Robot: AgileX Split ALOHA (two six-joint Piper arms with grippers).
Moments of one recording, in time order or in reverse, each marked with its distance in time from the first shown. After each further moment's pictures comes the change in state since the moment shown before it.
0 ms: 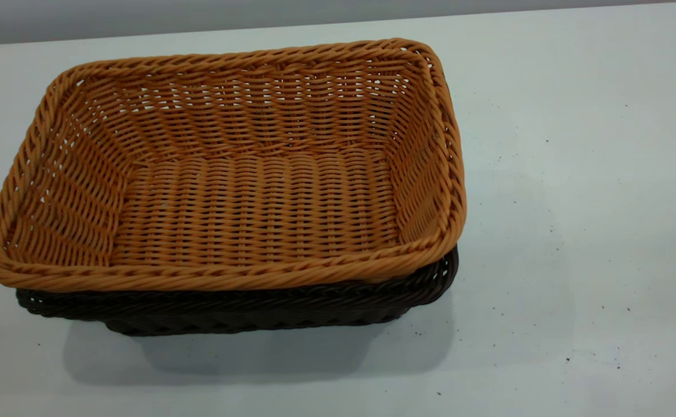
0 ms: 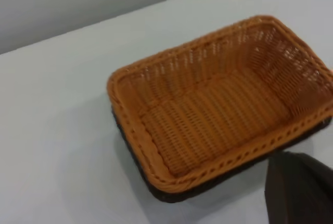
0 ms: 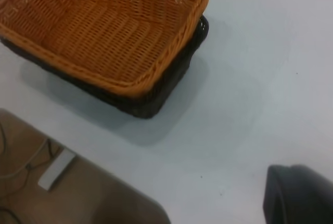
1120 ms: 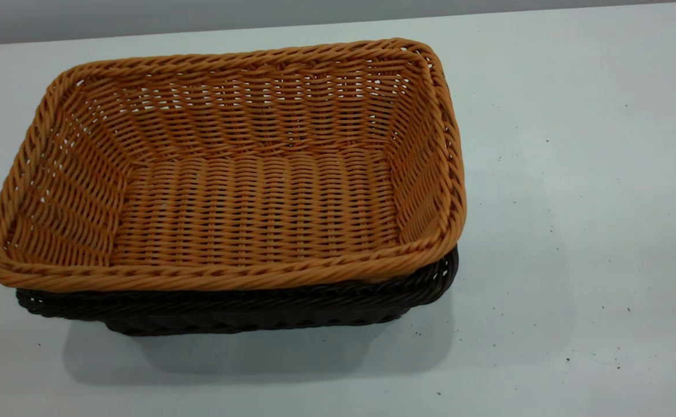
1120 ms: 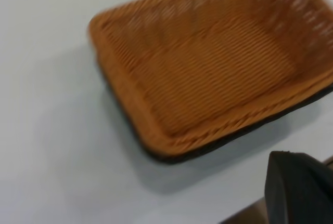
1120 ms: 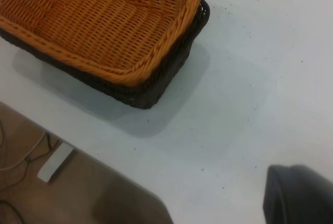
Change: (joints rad) left arm 0.000 0.000 0.189 0.039 -0.062 -0.019; right arm 0.000 -0.005 0.070 0.002 -0.041 -0.004
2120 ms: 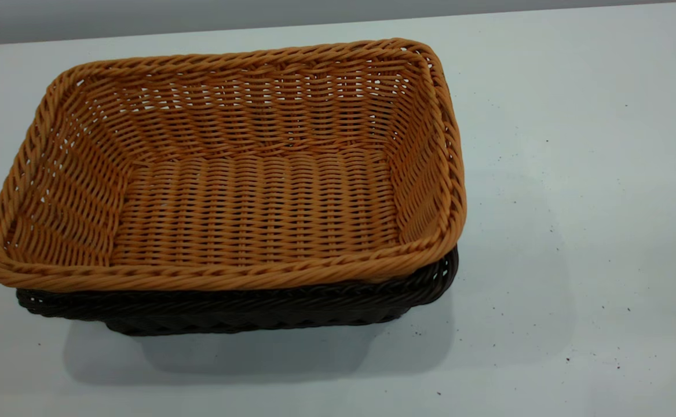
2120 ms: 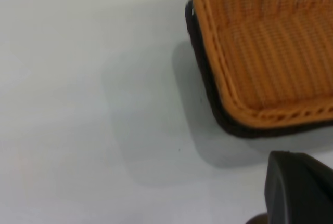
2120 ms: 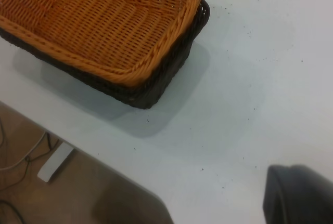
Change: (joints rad) left arm 0.000 0.000 0.097 0.195 -0.072 -0.212; right arm 0.000 0.000 0.000 0.000 0.002 -0.001
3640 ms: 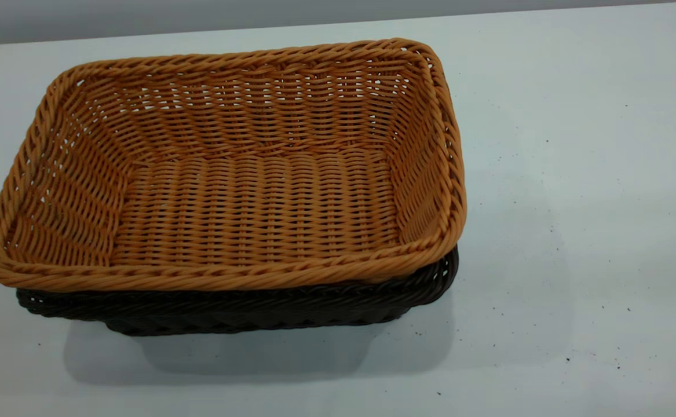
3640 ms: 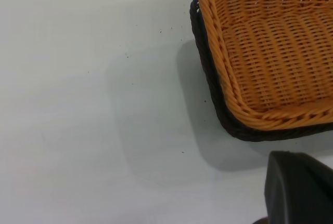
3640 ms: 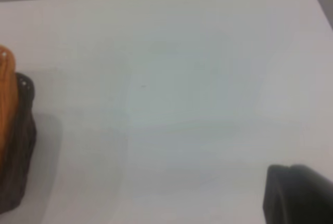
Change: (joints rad) left arm 0.012 0.000 0.000 0.002 -0.005 0.001; right arm -0.599 -0.080 -0.001 0.010 0.001 0.007
